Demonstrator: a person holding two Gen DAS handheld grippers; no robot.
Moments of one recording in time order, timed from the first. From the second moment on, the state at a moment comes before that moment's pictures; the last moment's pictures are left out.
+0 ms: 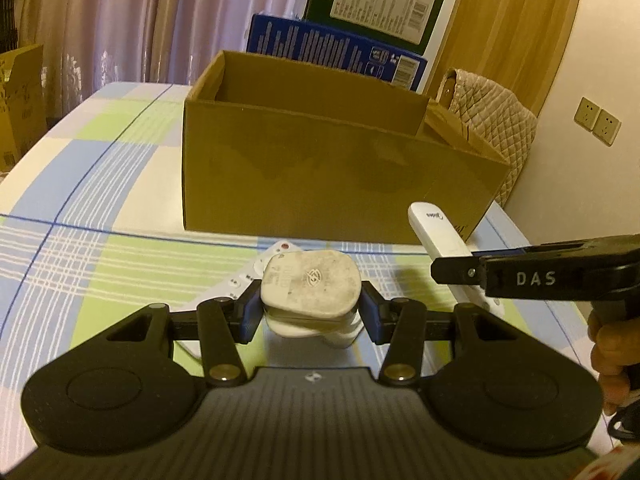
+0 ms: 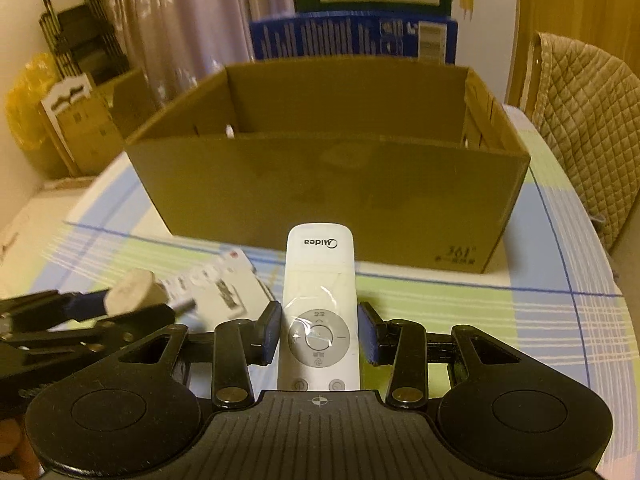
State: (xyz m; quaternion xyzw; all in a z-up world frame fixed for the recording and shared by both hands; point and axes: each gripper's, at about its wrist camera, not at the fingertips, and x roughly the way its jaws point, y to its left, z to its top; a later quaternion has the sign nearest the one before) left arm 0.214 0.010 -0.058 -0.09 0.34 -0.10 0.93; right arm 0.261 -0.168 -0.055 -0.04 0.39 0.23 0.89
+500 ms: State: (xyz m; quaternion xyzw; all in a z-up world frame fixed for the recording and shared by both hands) left arm 0.204 0.018 -0.007 -0.06 0.29 -0.09 0.95; right arm 0.245 -0.162 -0.005 0.01 0.33 0.26 0.91
